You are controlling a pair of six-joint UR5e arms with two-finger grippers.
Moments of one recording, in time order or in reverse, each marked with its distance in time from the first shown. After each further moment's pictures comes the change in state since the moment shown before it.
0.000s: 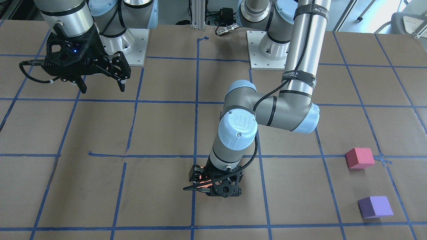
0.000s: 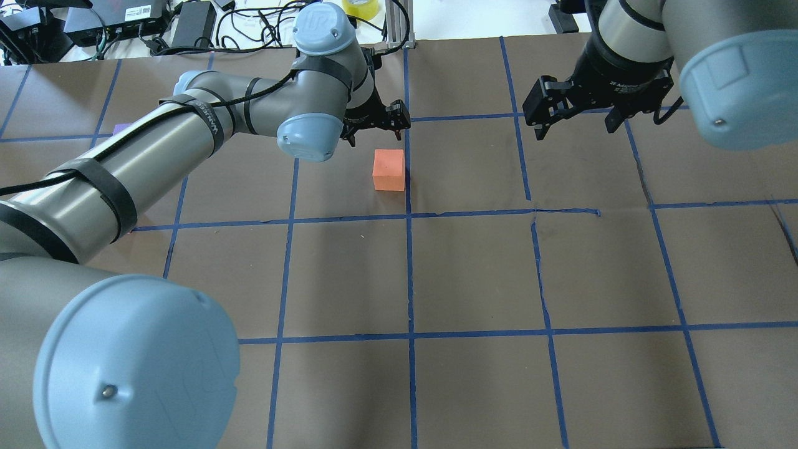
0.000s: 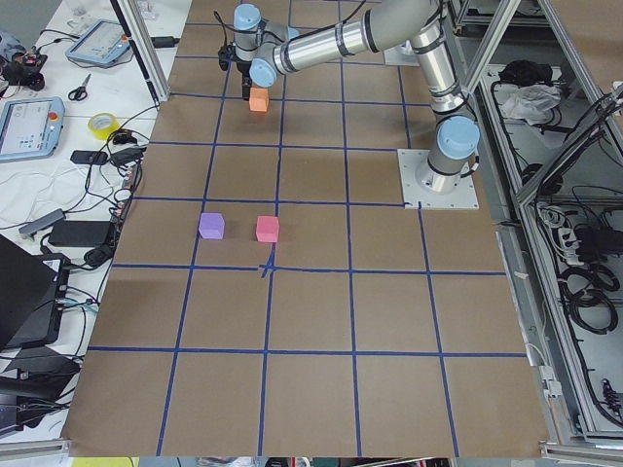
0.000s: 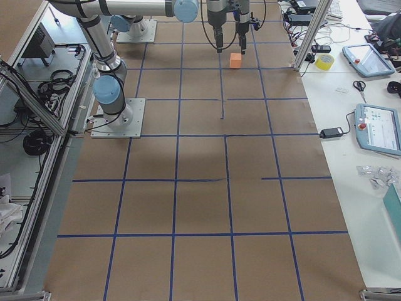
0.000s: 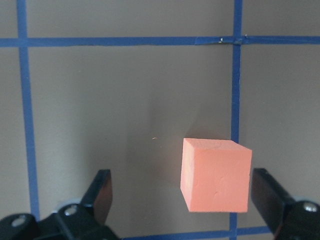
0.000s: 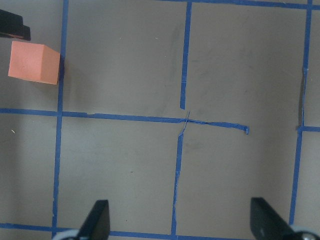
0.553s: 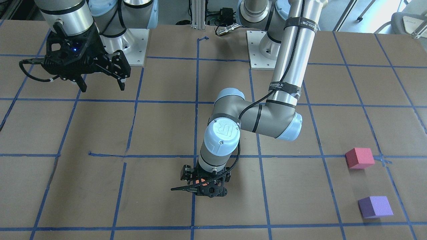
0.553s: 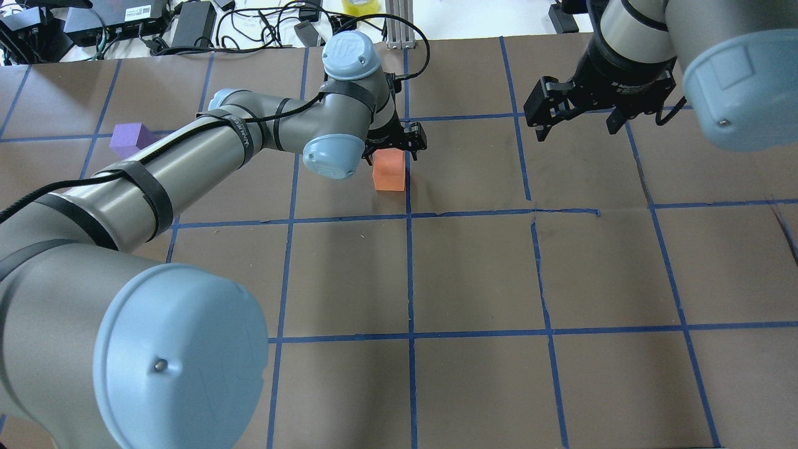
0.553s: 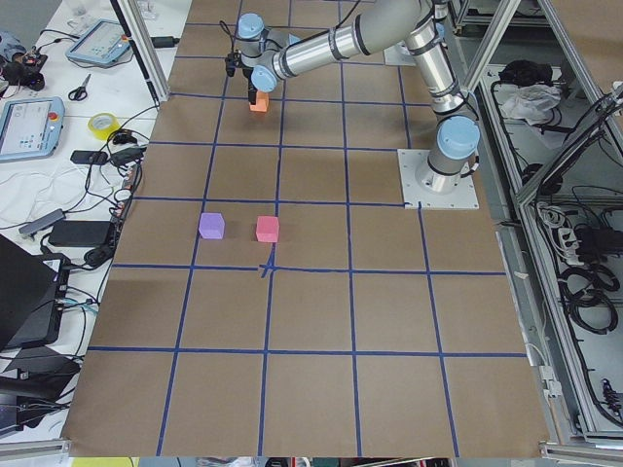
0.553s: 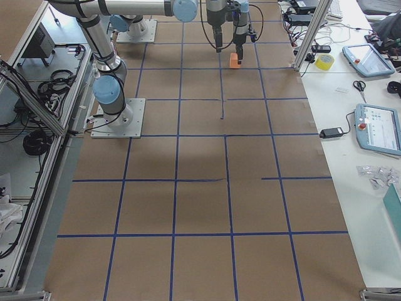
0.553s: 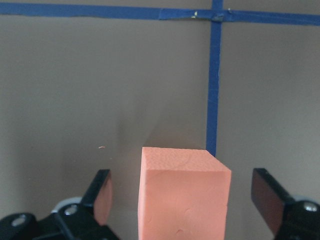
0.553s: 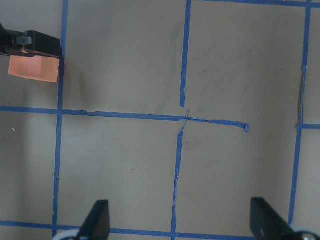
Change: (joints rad) left arm -0.036 -0.054 -0.011 0.030 0.002 -0.009; right arm 0.000 -0.003 0.000 0.005 0.000 0.001
